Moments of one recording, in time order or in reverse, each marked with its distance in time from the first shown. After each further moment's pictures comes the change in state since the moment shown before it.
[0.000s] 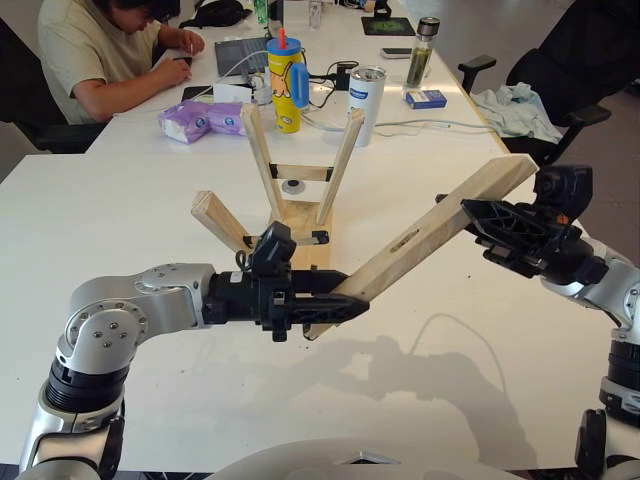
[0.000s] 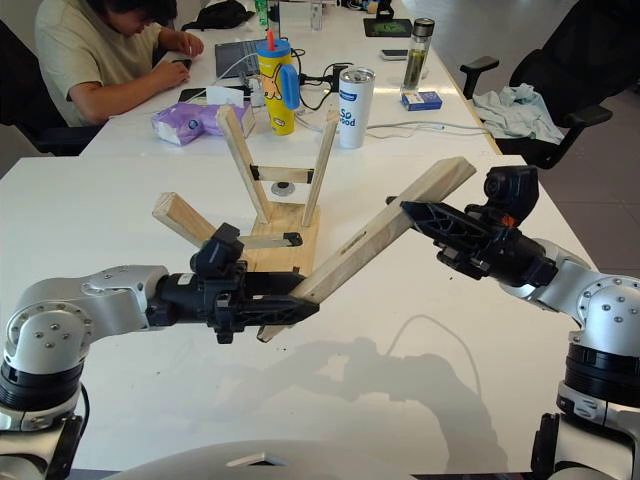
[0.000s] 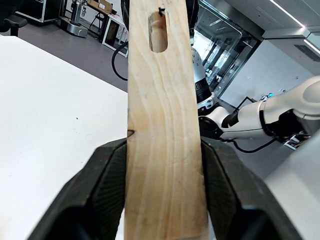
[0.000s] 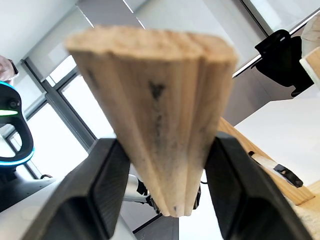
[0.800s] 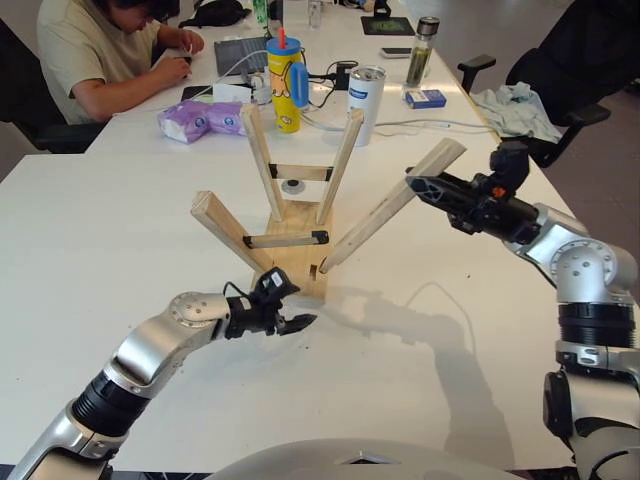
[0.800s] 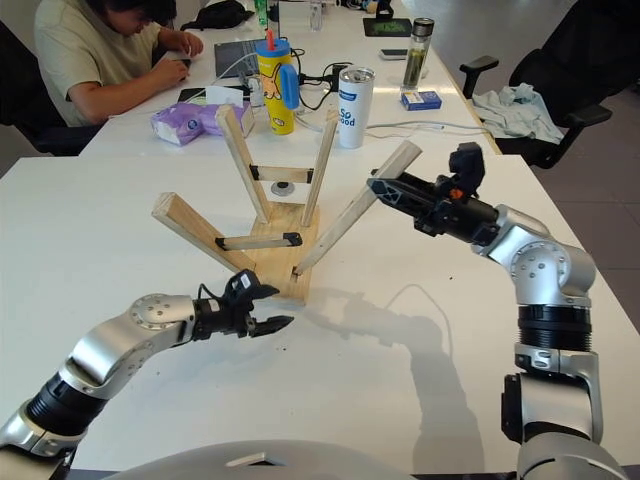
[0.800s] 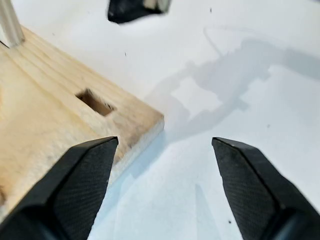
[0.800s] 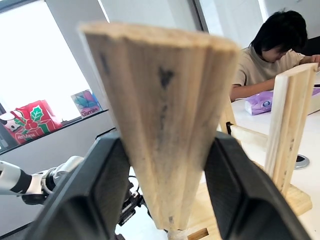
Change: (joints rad) left arm 0.146 0.053 -0.375 0.230 0.919 -0.381 -0.022; right arm -0.240 0.117 0.222 0.280 -0.670 -0.440 0.220
